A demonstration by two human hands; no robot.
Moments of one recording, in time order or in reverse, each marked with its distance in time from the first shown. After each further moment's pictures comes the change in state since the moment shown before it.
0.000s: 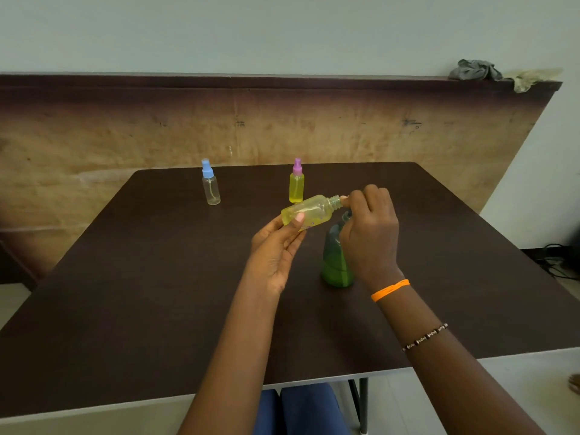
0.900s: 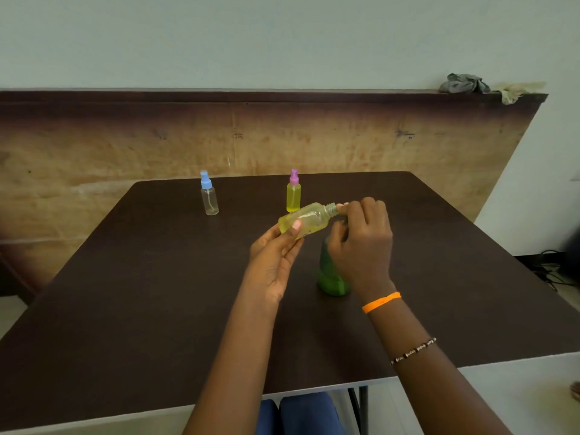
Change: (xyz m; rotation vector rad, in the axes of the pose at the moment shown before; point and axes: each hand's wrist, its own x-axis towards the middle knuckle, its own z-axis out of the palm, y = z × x) left_hand -0.003 0.004 0.003 -0.003 0.005 0.003; right_hand 0.002 -0.013 -0.007 0.068 -0.012 0.075
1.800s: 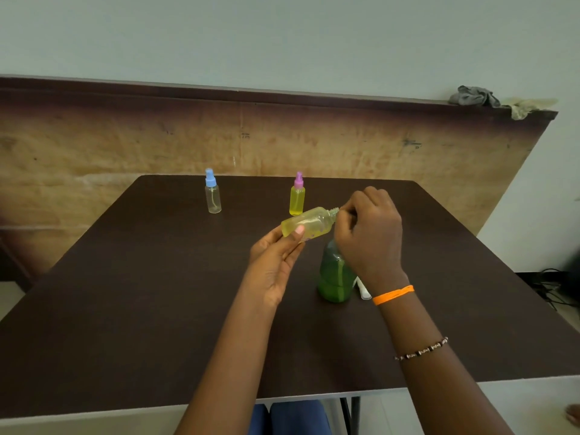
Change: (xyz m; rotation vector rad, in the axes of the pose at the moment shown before) left_hand 0.000 -0.002 -0.001 -0.034 -0.024 0.022; right_hand 0.026 0.003 -0.008 0.086 -0.090 -0.010
